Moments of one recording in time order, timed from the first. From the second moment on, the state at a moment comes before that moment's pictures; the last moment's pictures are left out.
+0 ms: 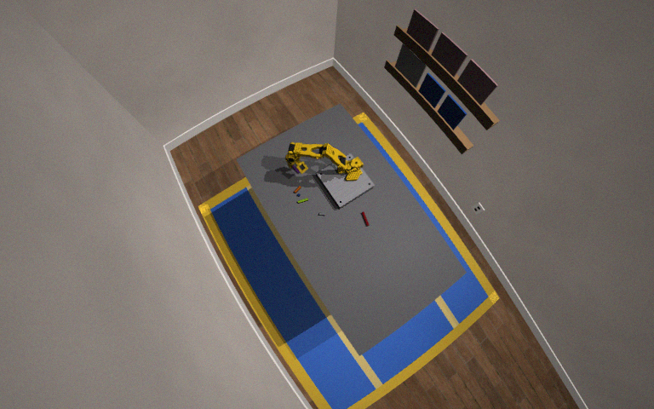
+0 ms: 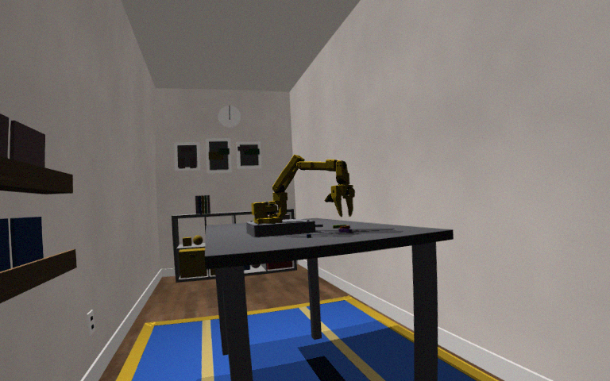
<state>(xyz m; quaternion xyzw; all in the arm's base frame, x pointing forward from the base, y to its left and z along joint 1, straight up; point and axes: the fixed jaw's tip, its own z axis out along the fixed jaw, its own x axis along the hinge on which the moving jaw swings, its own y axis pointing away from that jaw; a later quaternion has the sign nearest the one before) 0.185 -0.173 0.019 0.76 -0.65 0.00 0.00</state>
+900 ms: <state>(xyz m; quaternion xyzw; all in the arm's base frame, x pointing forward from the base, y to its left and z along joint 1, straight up) 0.186 -0.174 -0.021 0.76 -0.65 0.00 0.00</state>
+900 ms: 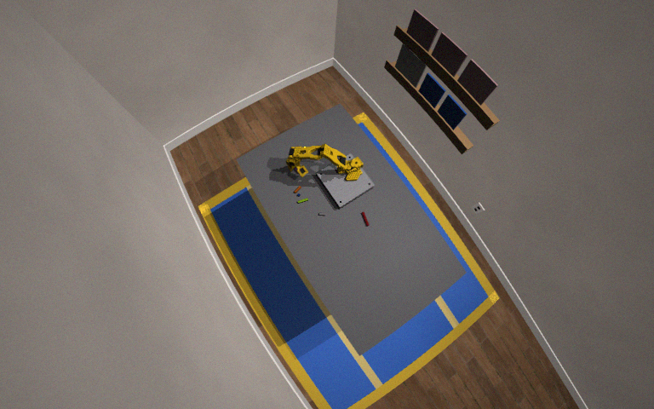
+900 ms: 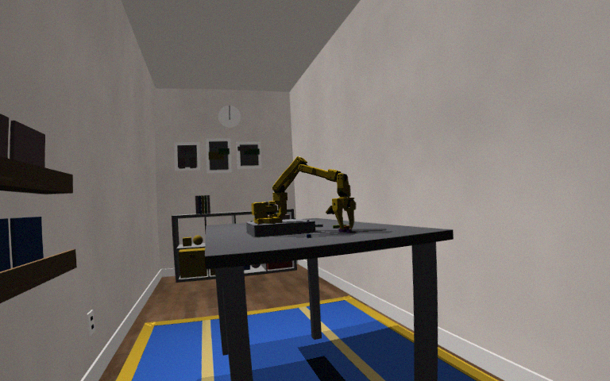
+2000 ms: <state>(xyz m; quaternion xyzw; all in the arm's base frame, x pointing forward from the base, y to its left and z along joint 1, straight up) 0.185 -0.173 -0.029 0.76 -0.65 0.00 0.00</state>
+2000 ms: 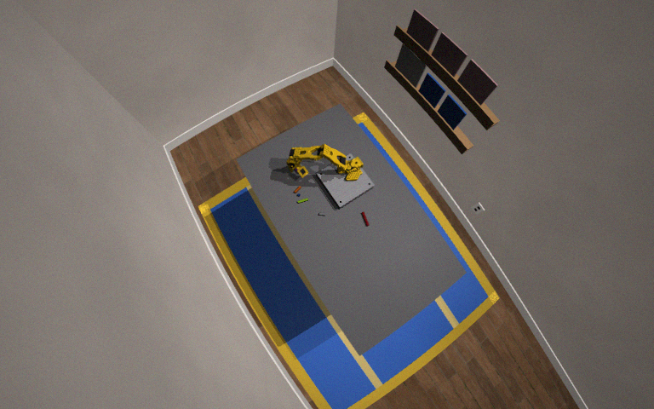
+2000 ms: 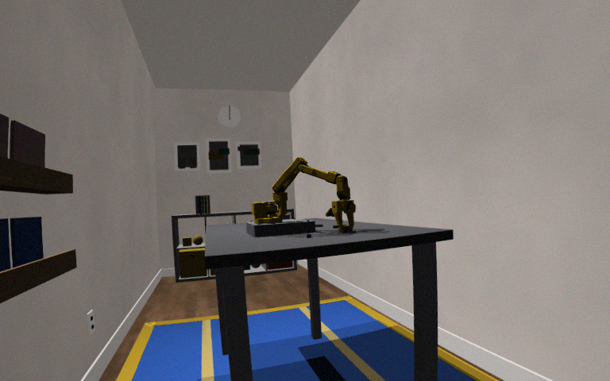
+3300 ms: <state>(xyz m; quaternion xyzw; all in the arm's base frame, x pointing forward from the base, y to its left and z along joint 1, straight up) 0.186 -0.173 -0.030 0.76 -0.65 0.00 0.00</state>
